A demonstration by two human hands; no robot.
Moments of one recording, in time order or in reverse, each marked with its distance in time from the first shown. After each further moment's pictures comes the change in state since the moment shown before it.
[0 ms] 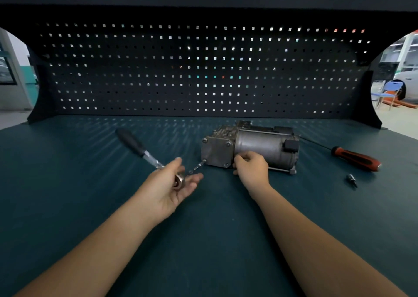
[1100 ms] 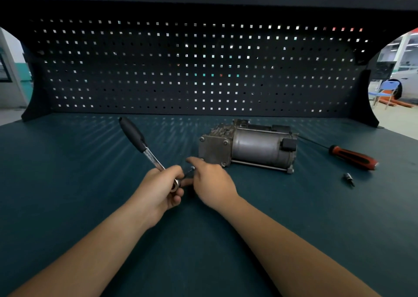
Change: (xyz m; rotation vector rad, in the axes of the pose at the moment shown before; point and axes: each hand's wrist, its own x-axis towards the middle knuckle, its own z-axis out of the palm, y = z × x) left_hand -0.006 -0.003 -0.001 0.332 0.037 0.099; right_hand -0.054 -0.036 0.038 -0.593 -0.349 -0.429
